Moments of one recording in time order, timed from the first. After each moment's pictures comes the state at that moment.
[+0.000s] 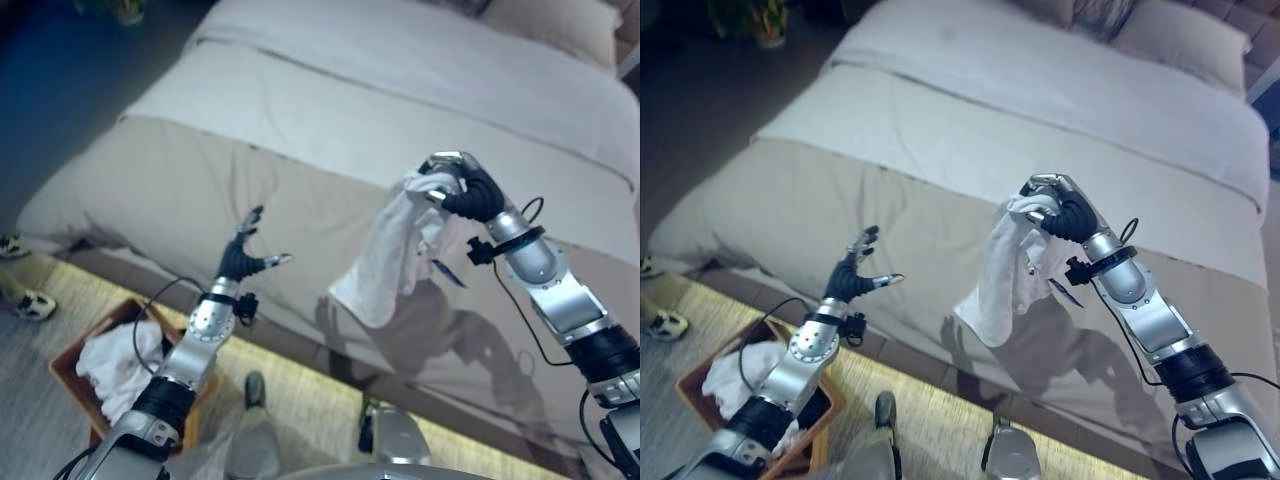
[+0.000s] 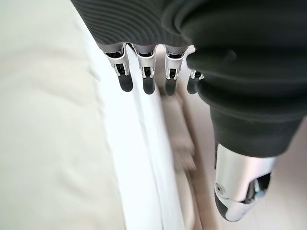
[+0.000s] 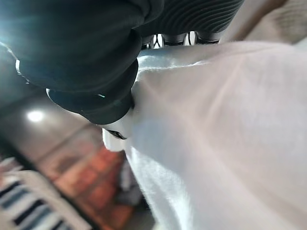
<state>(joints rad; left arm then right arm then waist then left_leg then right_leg) -0.28 0.48 -0.42 0.32 -0.09 -0.33 0.16 -0.46 -0.80 0.31 -0.03 0.15 -0.25 0.01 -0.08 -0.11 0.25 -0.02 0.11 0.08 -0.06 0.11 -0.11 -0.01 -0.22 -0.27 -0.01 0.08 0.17</state>
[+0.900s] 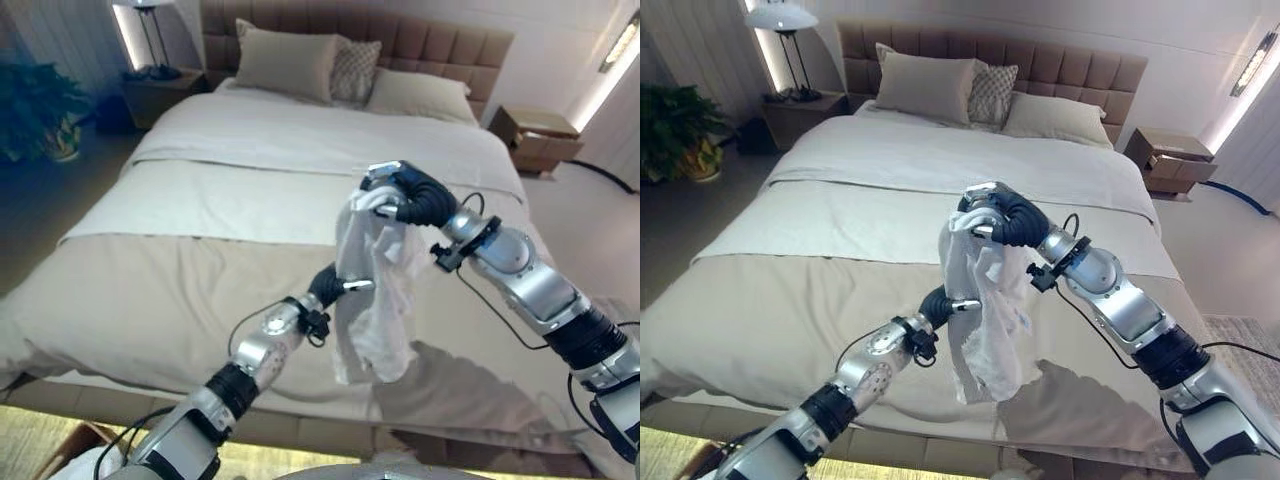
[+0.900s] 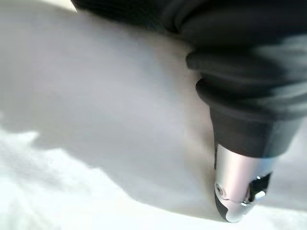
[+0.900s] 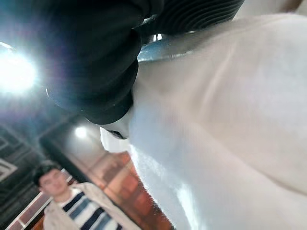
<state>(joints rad) -0.41 0.24 -0.65 0.46 -0.79 -0.14 -0.29 -0.59 -0.78 0.51 -0.07 0.42 -0.21 0.16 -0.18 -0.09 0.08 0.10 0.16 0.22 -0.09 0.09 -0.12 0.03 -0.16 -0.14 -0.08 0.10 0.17</state>
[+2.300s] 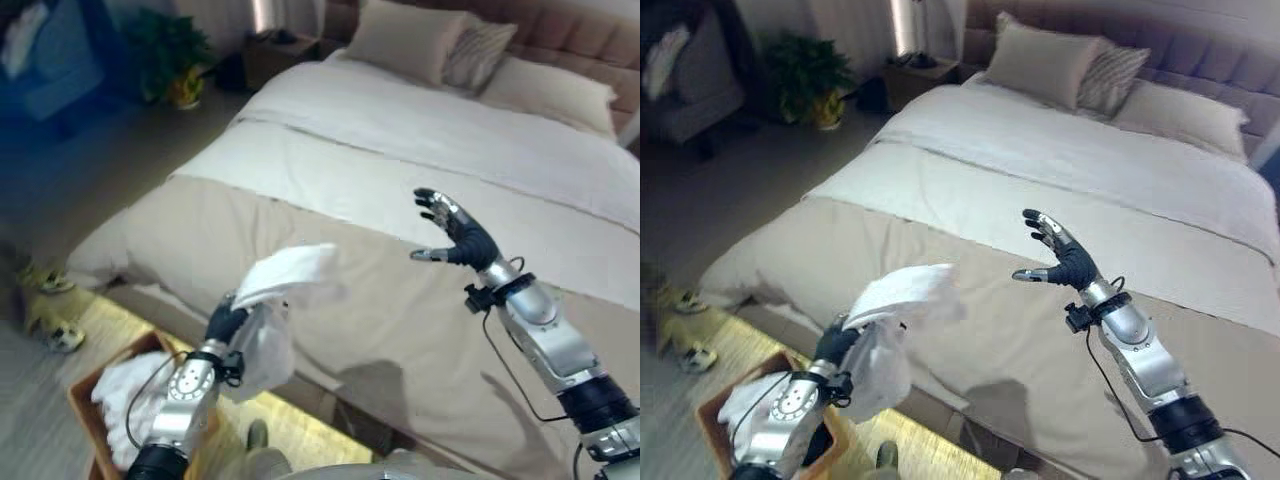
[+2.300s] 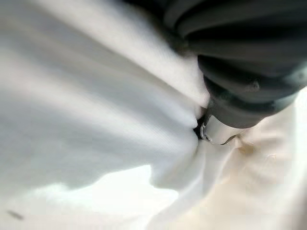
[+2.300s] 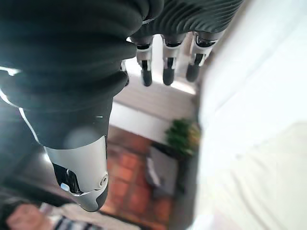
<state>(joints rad) 0.03 0.37 -0.16 0.34 -0.41 -0.23 -0.02 -0.20 -0.66 0.23 0.04 0.32 -0.17 0.09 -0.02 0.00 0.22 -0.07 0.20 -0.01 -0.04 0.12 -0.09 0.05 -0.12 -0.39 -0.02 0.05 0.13</state>
